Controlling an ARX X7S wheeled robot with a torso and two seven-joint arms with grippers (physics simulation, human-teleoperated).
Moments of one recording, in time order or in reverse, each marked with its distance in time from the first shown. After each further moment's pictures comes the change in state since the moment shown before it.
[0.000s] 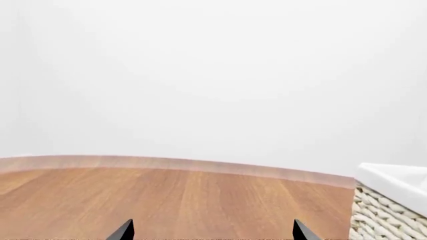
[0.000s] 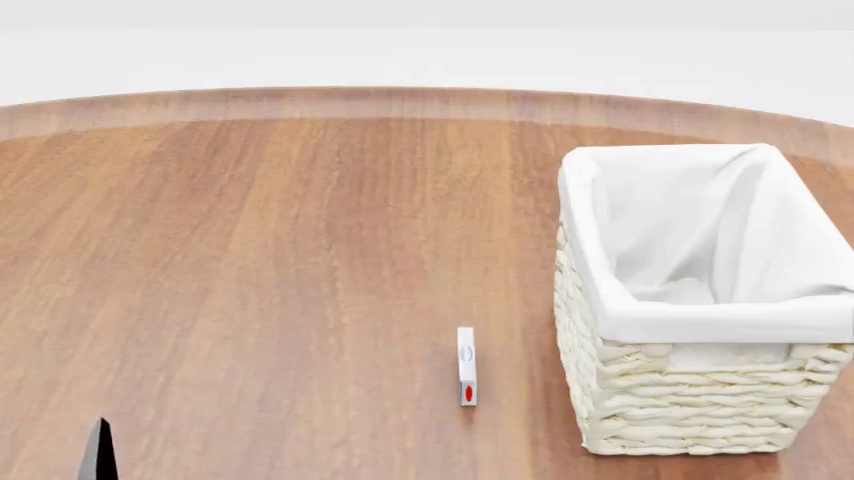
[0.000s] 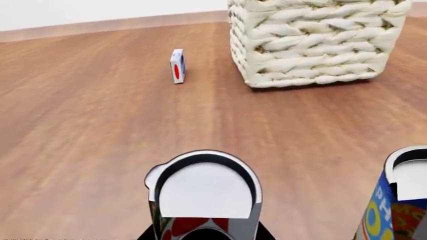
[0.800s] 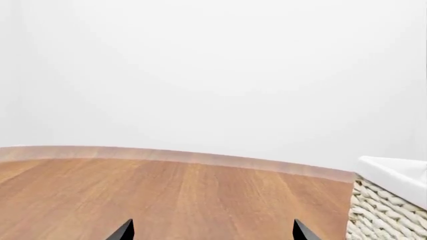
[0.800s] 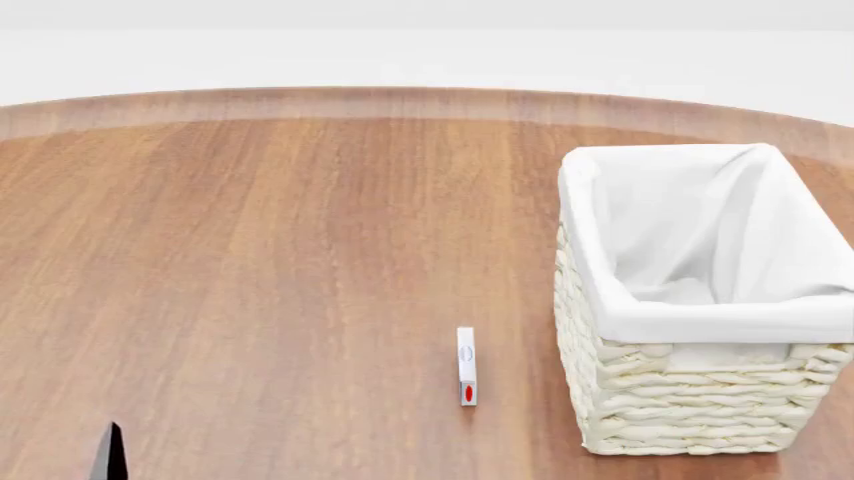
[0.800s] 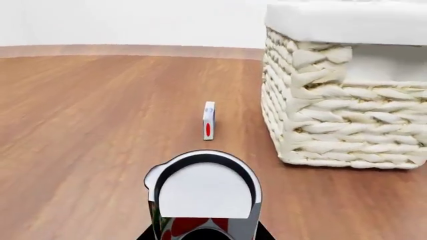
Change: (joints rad) left arm -0.017 -0.002 0.019 -0.055 -0.017 0.020 0.001; right arm 0.077 0.088 -0.055 -0.464 -0.054 0.453 0.108
